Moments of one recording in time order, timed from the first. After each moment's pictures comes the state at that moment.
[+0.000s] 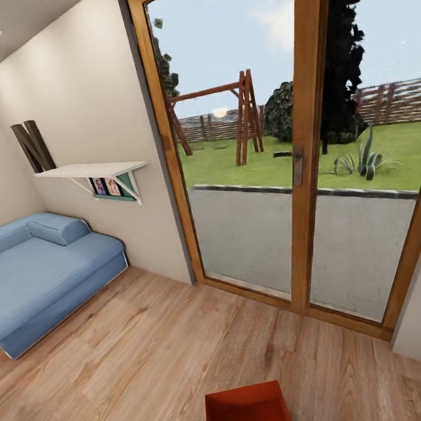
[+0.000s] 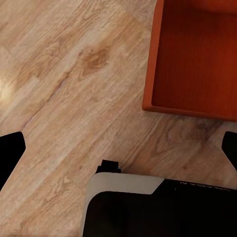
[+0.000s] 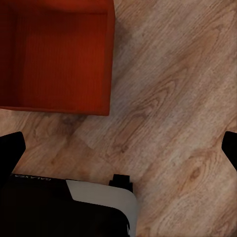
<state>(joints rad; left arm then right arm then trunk) -0.33 0.00 0.12 0.07 0.01 -0.28 0.05 -0.38 -0.10 -0.07 0.05 0.10 -0.24 0.18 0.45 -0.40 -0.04</state>
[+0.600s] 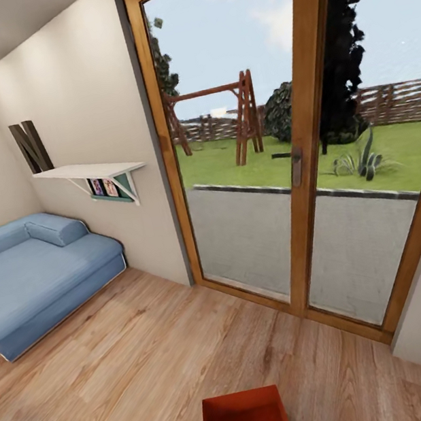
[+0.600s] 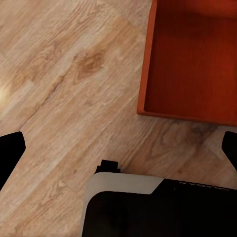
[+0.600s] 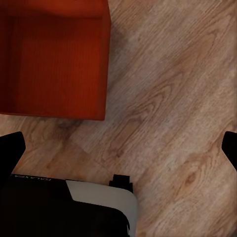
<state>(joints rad) -0.33 0.00 0.12 0.07 0.01 -0.28 0.05 -0.38 -0.10 -0.07 0.05 0.10 -0.25 0.18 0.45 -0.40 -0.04</state>
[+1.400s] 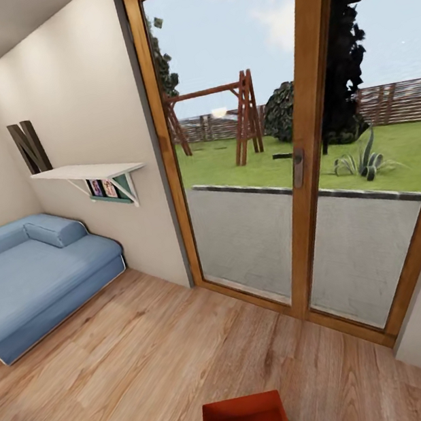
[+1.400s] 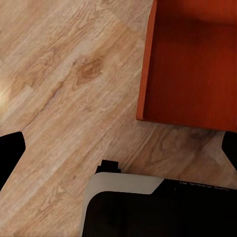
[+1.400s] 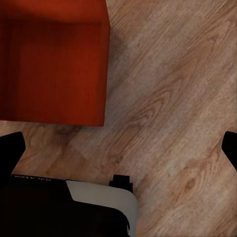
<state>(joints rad) -0.33 0.00 0.12 0.07 0.01 -0.28 0.05 -0.38 -0.10 -0.07 0.05 0.10 -0.25 0.18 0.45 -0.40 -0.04</state>
